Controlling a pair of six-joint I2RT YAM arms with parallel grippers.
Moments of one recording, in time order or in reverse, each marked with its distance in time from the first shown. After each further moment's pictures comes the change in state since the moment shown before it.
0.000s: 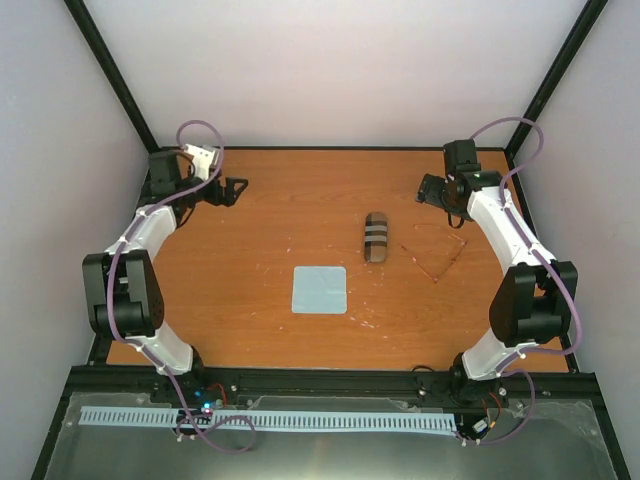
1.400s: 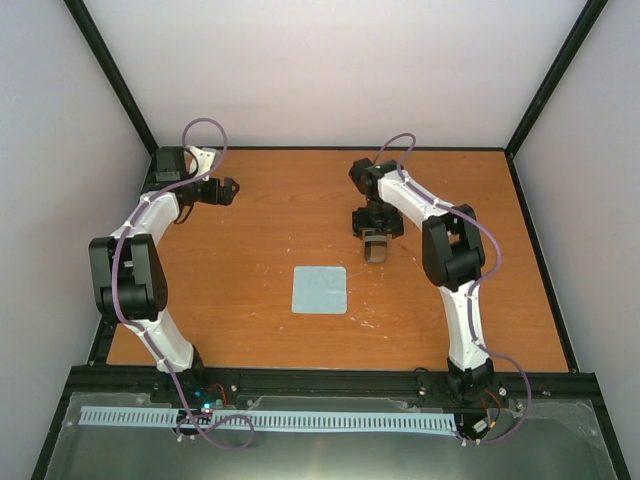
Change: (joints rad) left arm -0.025 0.122 0.152 -0.249 -0.291 0.027; right arm 0.341 0.590 0.449 -0.409 -0.078 0.015
